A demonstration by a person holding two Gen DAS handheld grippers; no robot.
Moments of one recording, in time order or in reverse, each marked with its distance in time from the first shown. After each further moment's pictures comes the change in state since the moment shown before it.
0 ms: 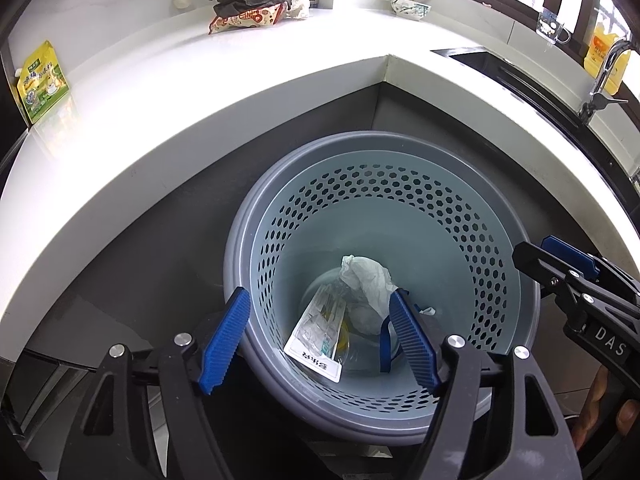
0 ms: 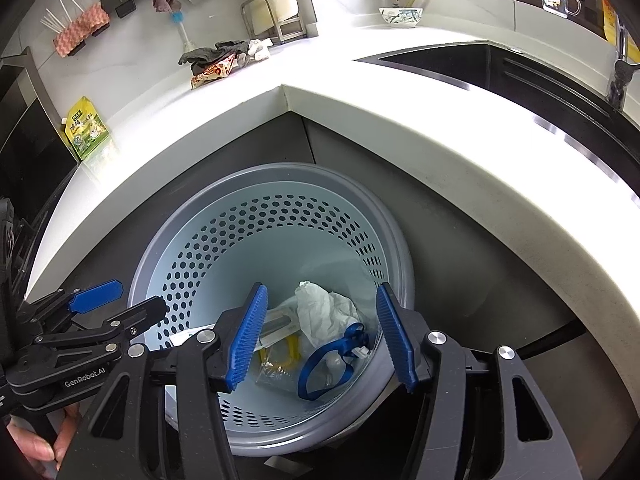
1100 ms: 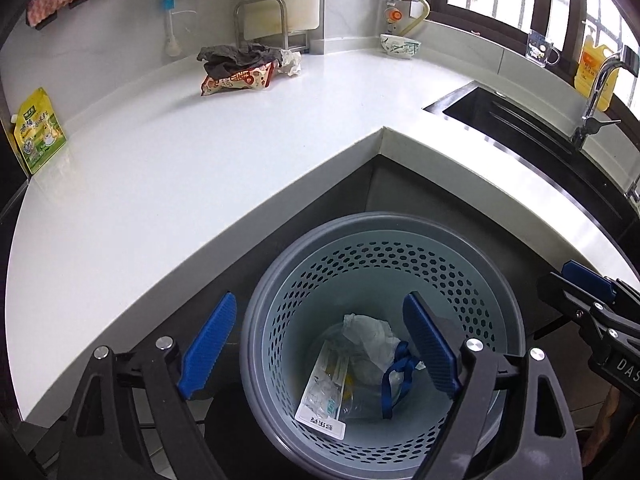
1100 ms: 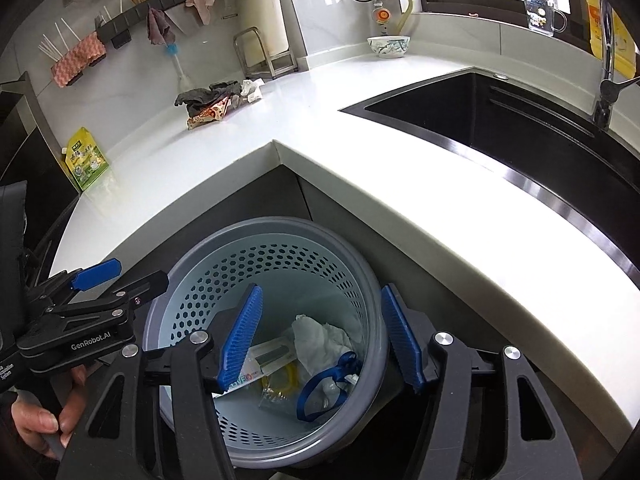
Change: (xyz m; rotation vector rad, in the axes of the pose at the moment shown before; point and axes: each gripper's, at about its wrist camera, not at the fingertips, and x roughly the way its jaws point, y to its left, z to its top) left arm -0.020 -0.001 0.056 0.041 -0.120 0.002; right arm -0.035 -0.010 0.032 0.026 -0.082 -0.006
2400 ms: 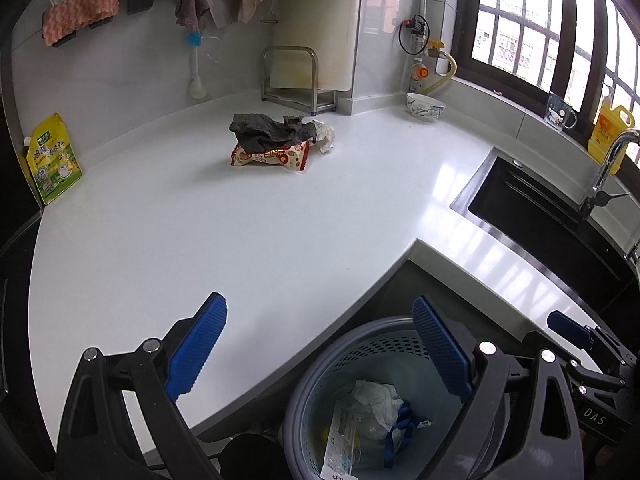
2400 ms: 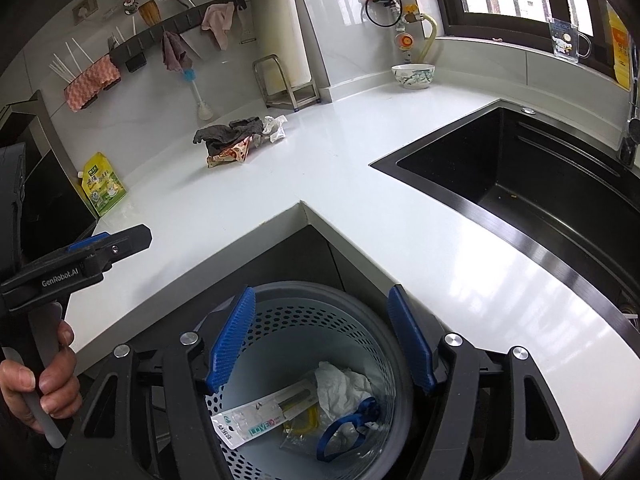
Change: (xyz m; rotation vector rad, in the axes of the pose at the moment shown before) left arm -0.027 0.041 0.079 -0.077 -0.124 0.022; right arm 0.014 0.018 0.059 -0.028 -0.059 0.077
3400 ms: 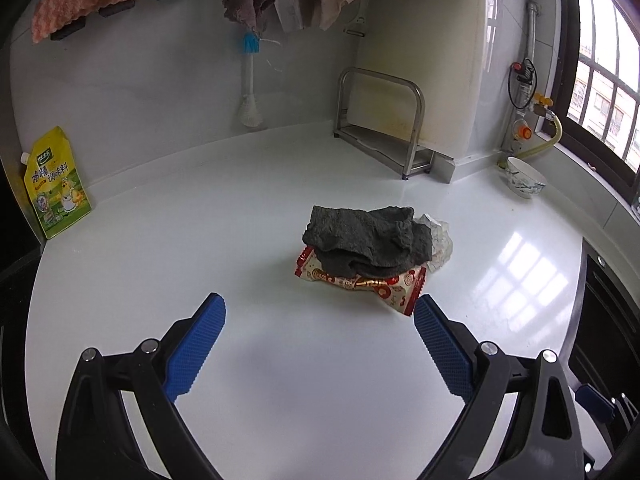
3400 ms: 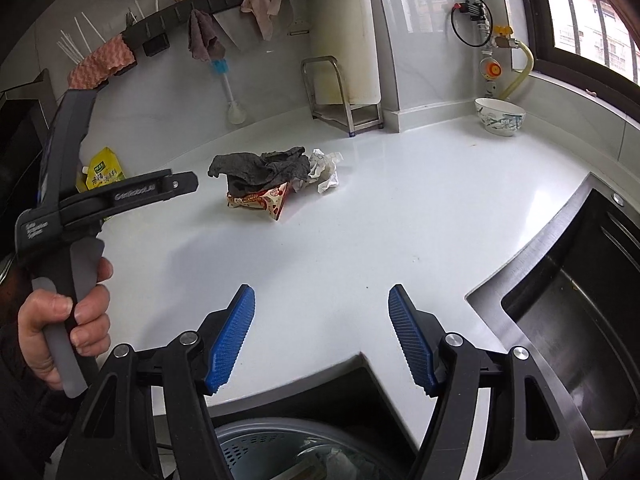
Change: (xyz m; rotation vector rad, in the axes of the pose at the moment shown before) left arm 0.128 0.075 0.141 -0.152 -0.049 0.152; right arm 0.115 0.044 0.123 -0.160 0.018 0.094
